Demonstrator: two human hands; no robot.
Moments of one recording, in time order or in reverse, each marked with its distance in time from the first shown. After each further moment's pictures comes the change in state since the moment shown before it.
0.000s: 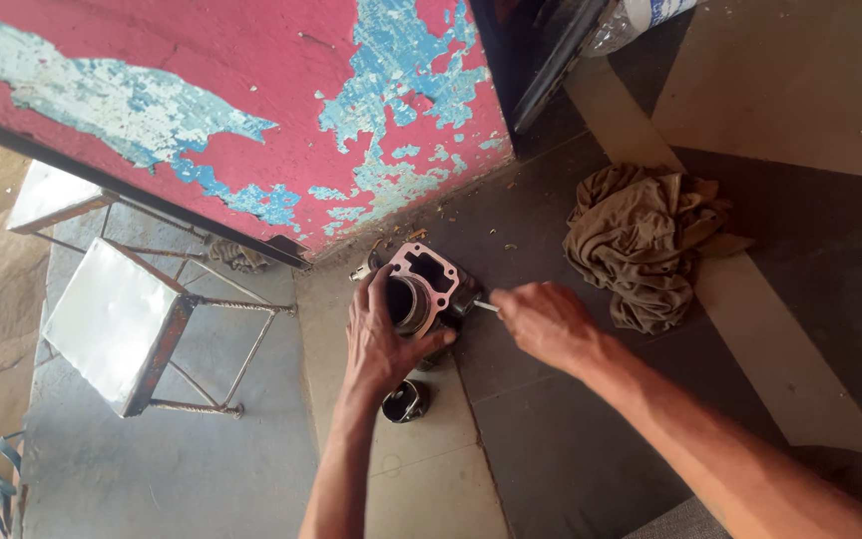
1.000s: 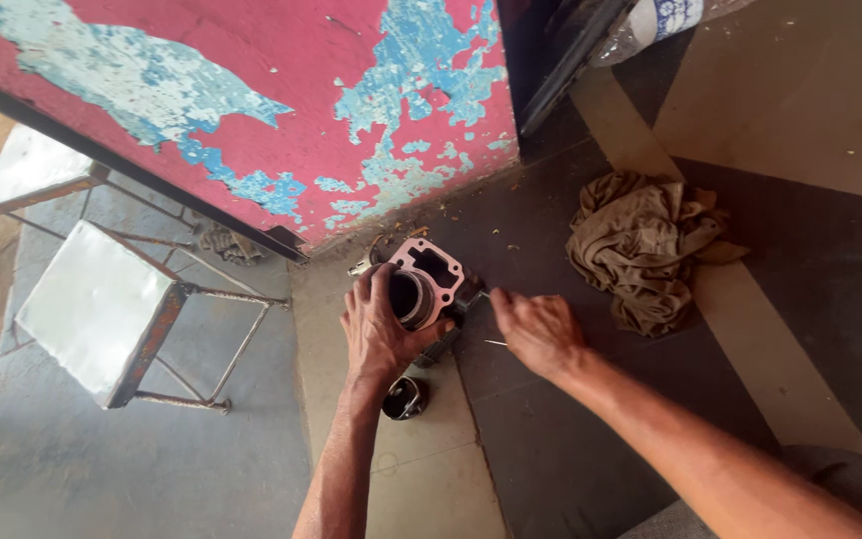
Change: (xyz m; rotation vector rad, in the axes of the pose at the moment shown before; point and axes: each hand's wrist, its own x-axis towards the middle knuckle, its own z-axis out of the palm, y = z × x) left_hand 0.001 -0.011 0.007 0.012 0.019 -0.100; right_hand 0.008 0.009 0.060 -0.316 0.317 -0.216
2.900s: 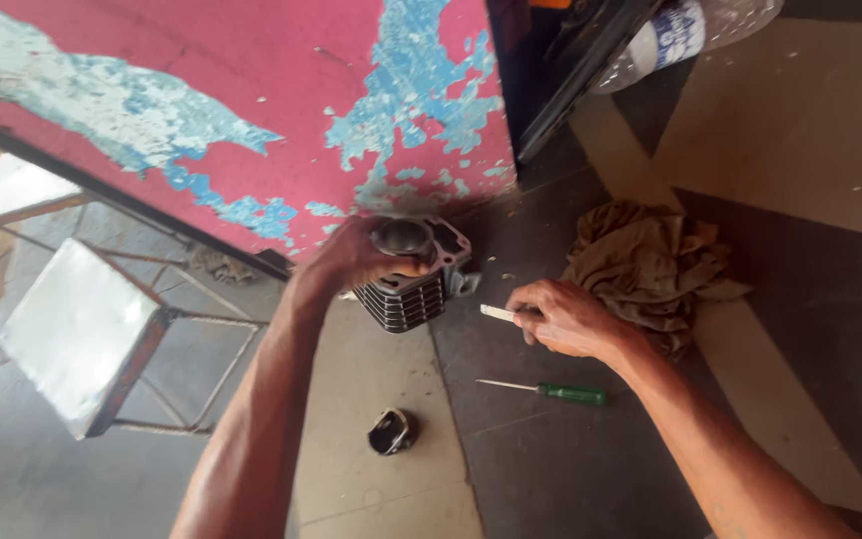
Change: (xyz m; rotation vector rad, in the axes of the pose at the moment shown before) left_hand 0.146 0.030 -0.048 -0.146 -0.501 0.106; right_hand 0.044 0.051 -0.087 0.640 -0.500 0.357
